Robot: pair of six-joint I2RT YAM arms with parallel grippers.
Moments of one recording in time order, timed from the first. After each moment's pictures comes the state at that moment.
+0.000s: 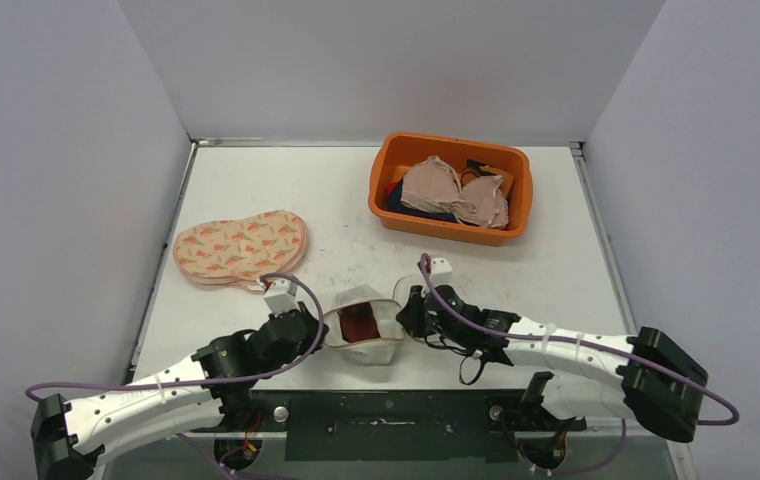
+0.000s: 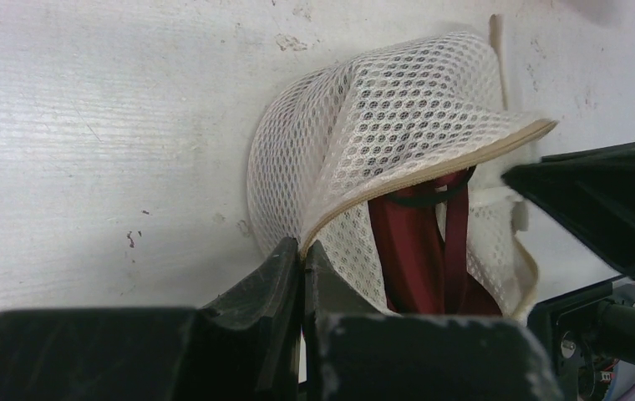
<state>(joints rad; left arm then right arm) -1.08 0.60 0.38 -0.46 -0.51 -1.03 1.01 1.20 0.48 0.07 0.17 0.72</state>
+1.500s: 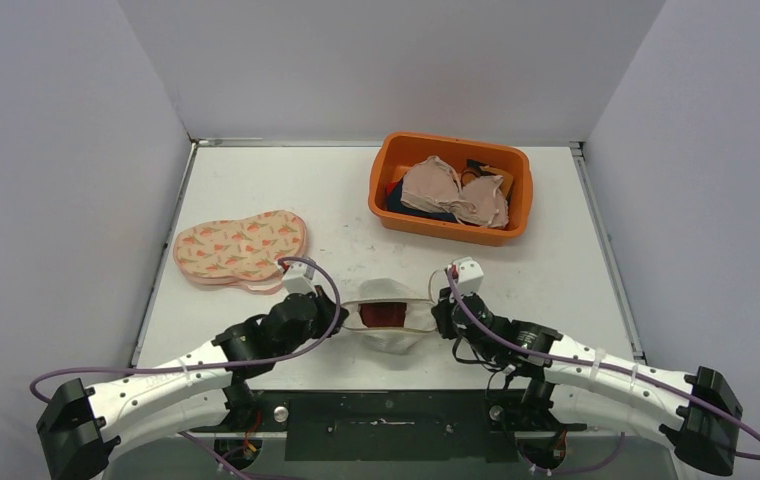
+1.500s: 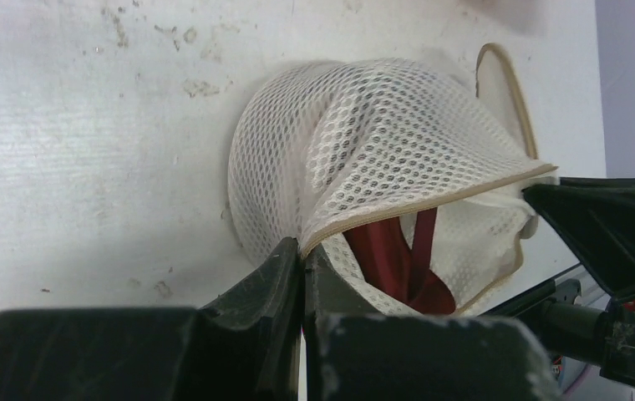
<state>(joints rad) -0.98 0.80 0.44 -0.17 -0.38 -0.93 1.04 0.86 0.48 -0.25 0.45 0.51</state>
